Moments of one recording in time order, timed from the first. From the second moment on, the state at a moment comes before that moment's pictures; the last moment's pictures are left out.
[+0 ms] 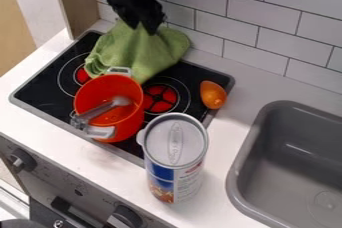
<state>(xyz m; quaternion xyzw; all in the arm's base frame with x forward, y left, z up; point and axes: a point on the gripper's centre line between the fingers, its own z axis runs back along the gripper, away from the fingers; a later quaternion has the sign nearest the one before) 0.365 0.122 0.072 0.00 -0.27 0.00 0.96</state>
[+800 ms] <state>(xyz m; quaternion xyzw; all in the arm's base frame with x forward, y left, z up) 0.291 0.141 0.109 -0.07 -0.34 -0.04 0.94</state>
